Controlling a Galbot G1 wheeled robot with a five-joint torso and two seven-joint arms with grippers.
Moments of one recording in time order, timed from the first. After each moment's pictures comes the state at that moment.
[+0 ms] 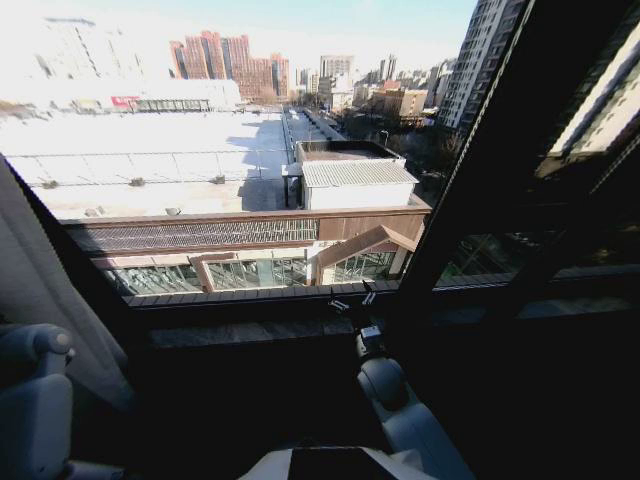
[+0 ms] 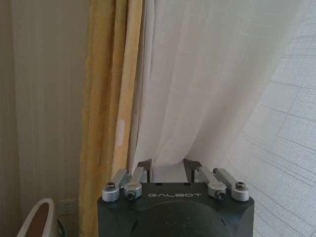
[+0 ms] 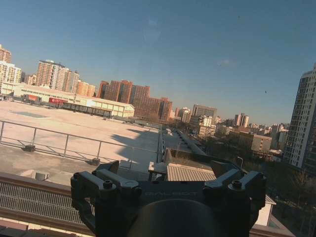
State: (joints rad) left arm 1.20 -1.00 -1.10 -1.73 -0.64 0.34 -0.90; right arm -1.31 1.36 0.19 1.94 -0.07 -0.10 0.25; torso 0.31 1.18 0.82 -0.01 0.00
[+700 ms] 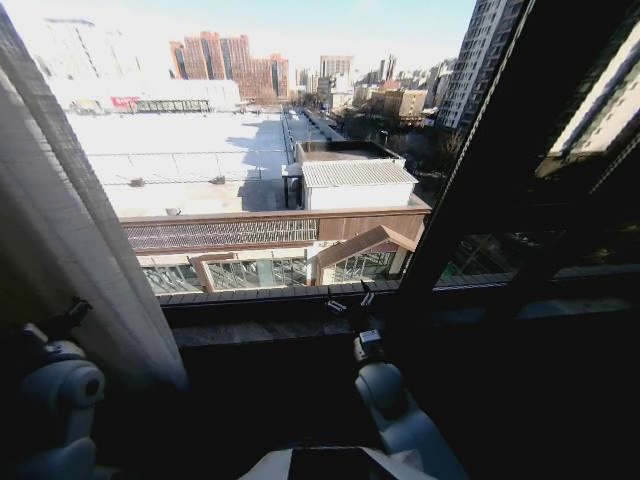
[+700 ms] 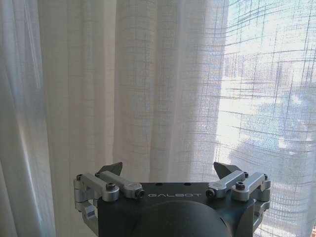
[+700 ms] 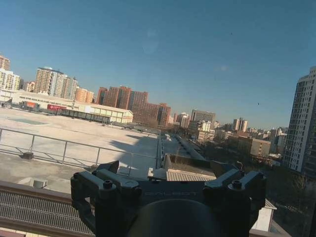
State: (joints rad) left arm 1.56 -1.23 -1.08 -2.30 -0.57 0.52 -0.44; right arm -1.35 1.37 0.19 2.01 -0.09 -0.10 0.26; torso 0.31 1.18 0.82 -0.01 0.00
